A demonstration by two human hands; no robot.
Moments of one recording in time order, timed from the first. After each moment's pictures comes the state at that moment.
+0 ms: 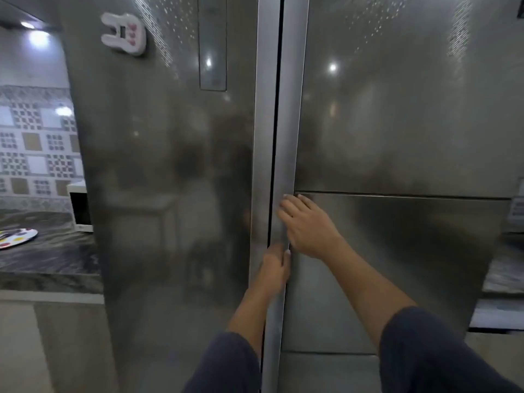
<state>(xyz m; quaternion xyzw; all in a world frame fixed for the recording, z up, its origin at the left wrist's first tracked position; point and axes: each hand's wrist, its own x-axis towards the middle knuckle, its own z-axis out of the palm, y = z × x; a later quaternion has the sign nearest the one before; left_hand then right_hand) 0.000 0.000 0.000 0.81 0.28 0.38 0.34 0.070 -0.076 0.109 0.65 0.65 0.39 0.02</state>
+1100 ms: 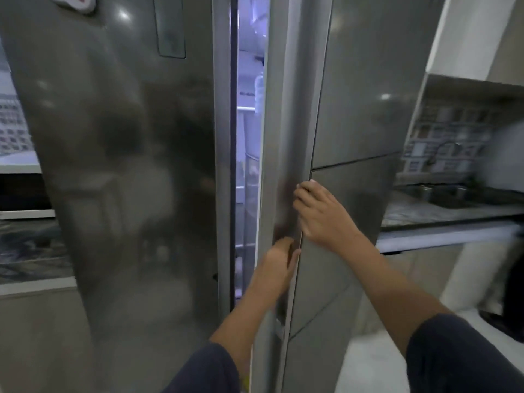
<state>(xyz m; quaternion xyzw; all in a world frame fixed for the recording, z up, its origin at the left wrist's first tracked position) -0.061 -0.147 -0.023 0.89 0.13 0.35 0.27 0.032 -0.233 0.079 0.69 0.56 0.45 -0.02</state>
